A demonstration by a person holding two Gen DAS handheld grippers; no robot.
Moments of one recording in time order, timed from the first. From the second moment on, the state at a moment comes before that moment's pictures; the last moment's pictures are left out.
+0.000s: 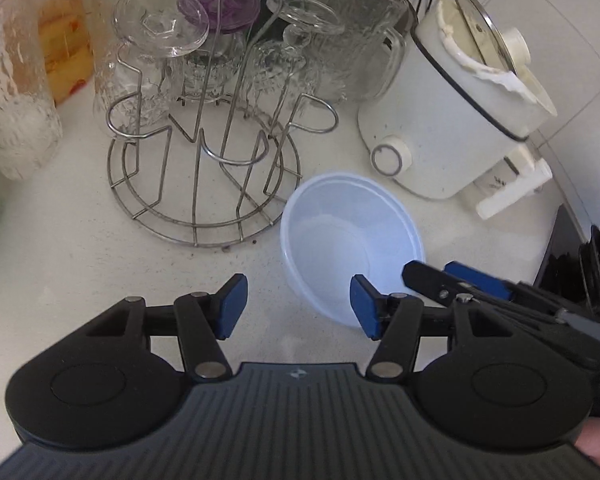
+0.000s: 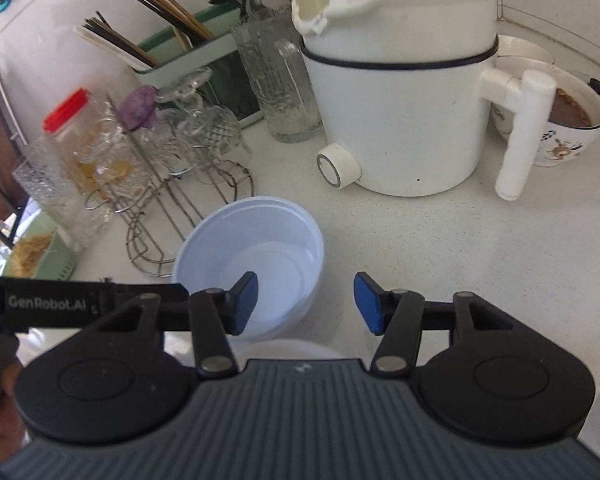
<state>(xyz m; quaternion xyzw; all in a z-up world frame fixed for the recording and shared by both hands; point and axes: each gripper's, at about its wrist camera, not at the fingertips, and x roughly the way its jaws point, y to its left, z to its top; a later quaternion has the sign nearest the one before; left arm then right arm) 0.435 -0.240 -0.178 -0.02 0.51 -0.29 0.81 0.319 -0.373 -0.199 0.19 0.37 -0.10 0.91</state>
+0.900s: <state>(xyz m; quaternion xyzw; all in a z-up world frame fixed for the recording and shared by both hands) 0.425 -0.230 -0.110 -0.05 0.49 -0.30 0.82 0.307 -0.359 -0.137 0.20 0.34 -0.10 0.91</state>
